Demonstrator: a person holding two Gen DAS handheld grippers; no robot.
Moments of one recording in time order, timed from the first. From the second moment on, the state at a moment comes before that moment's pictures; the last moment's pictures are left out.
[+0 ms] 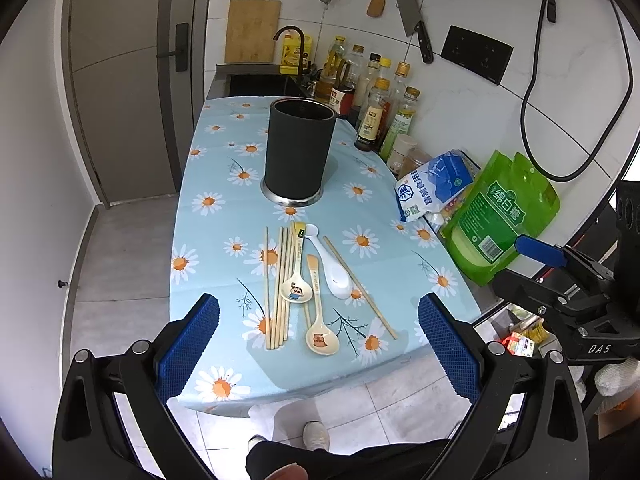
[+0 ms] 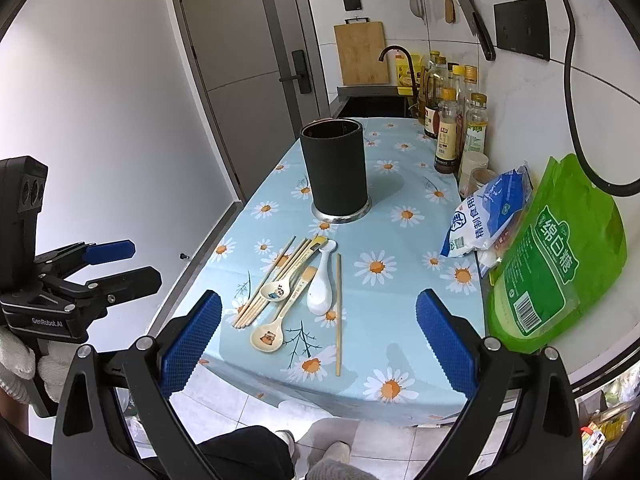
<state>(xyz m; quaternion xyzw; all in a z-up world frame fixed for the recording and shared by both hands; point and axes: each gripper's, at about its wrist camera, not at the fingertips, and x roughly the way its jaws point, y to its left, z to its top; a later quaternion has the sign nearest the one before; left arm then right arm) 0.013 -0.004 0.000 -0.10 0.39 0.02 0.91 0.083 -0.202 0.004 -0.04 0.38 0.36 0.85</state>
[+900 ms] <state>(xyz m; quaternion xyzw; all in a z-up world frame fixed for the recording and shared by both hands) 0.014 0.001 0.000 -0.11 0.40 0.01 0.91 0.088 -0.197 0.003 -0.04 0.37 0.36 0.85</state>
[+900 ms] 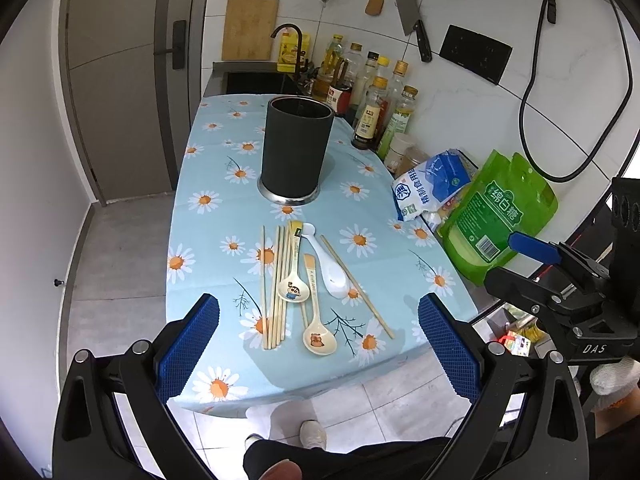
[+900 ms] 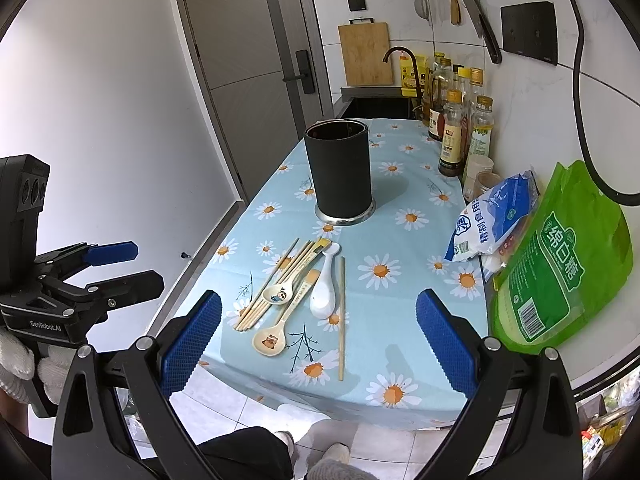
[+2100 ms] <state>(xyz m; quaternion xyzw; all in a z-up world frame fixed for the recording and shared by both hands) 0.041 0.024 -0.015 -0.12 0.41 0.03 0.90 0.119 -0.190 -0.002 0.03 0.39 0.39 0.83</state>
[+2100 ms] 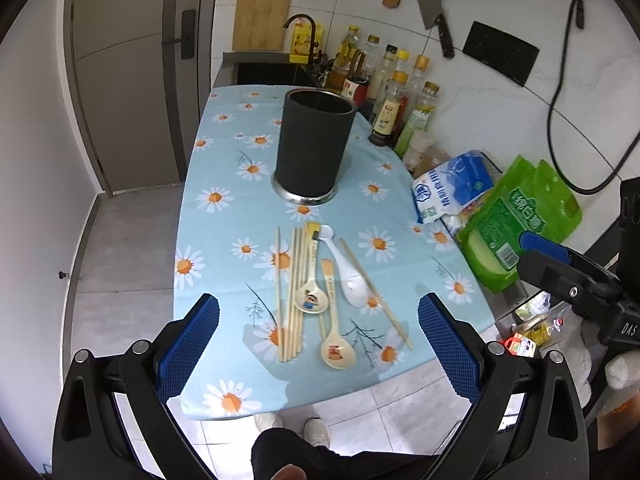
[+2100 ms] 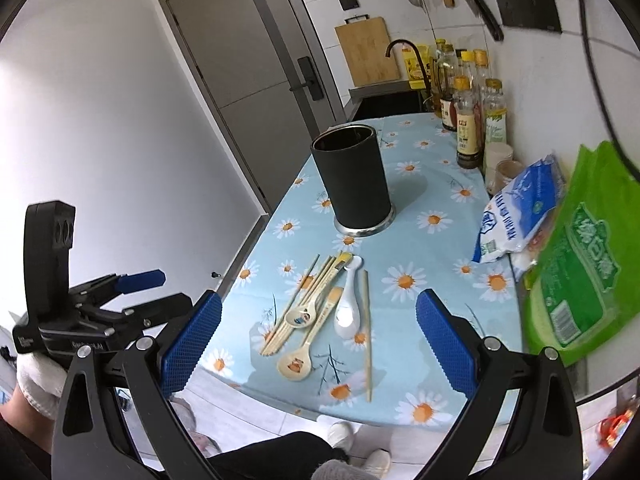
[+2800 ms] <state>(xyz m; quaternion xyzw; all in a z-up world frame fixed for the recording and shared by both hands) 0.077 0.084 -0.089 -0.17 0.49 -0.01 0.85 0.200 -0.057 -0.097 -0.05 0.54 0.38 0.75</state>
